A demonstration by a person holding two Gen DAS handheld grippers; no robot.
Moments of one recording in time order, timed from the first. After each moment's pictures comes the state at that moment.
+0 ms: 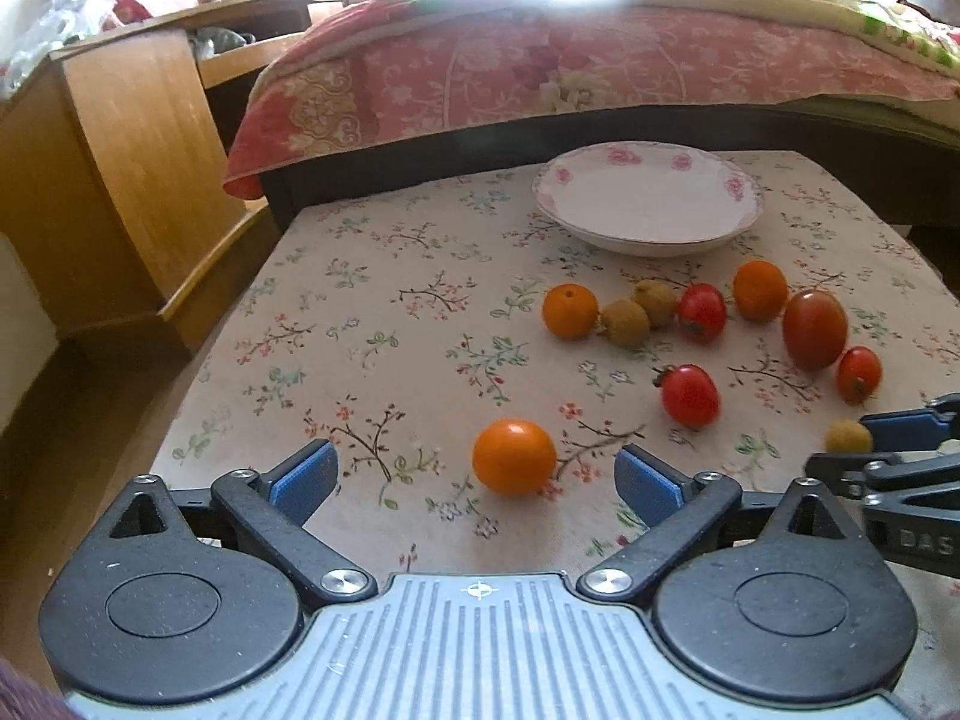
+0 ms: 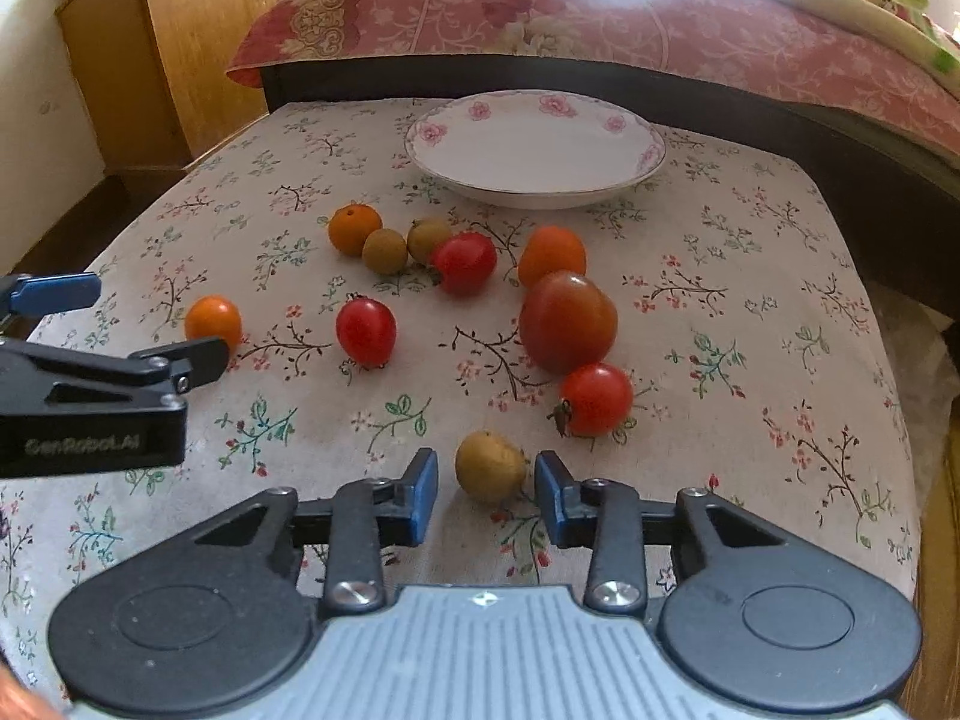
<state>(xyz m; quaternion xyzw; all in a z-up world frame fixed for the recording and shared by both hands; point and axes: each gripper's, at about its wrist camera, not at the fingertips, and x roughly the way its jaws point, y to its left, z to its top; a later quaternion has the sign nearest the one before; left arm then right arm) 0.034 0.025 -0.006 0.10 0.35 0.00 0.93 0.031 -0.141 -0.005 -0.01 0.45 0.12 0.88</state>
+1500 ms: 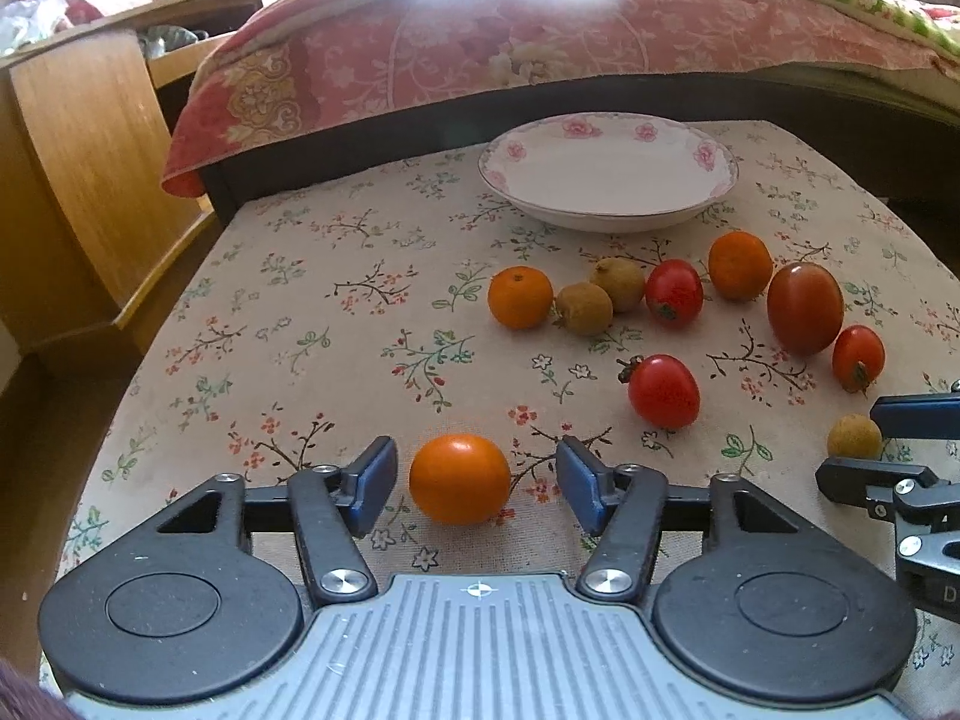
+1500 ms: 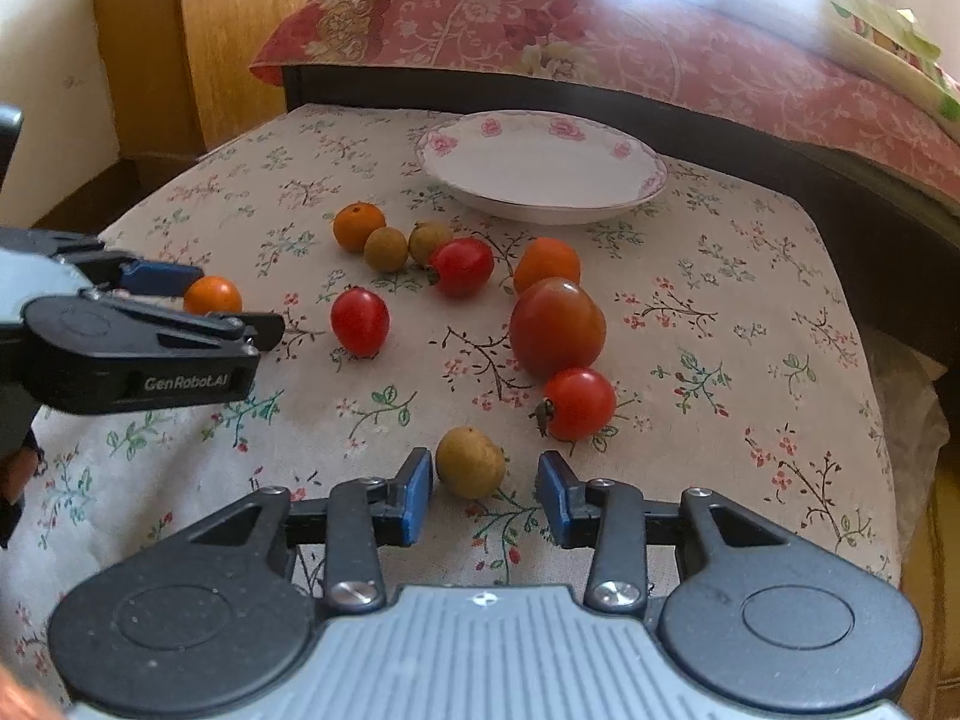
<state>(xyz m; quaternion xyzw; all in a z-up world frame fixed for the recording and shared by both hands) 0.053 0.012 -0.027 0.10 0.38 -0.04 0.92 0.019 -0.143 -0.006 -0.06 0.42 0.13 0.90</state>
